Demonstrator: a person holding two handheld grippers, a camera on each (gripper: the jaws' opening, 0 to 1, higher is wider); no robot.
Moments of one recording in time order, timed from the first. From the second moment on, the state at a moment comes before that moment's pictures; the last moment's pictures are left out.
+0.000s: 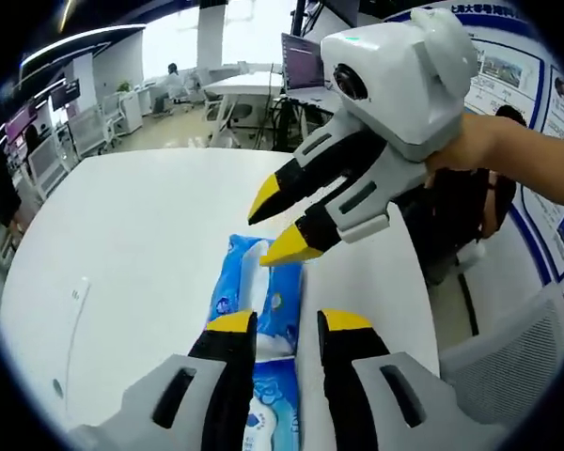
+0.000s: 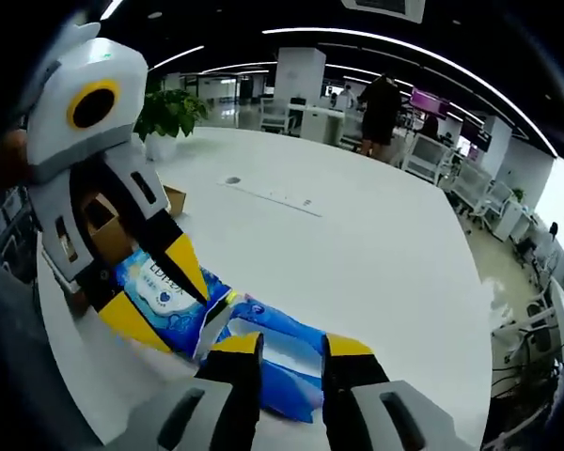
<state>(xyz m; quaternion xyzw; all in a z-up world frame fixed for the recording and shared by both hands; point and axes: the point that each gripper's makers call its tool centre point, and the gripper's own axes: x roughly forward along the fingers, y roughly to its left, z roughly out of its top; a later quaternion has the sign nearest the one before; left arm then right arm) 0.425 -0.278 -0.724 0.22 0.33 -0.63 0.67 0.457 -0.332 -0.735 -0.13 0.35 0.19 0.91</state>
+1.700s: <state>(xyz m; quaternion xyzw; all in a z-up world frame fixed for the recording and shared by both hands) 0.400 -0.049 -0.648 0.13 0.29 -0.49 0.81 0.394 -0.185 -0.701 -0.18 0.34 0.34 0.86</state>
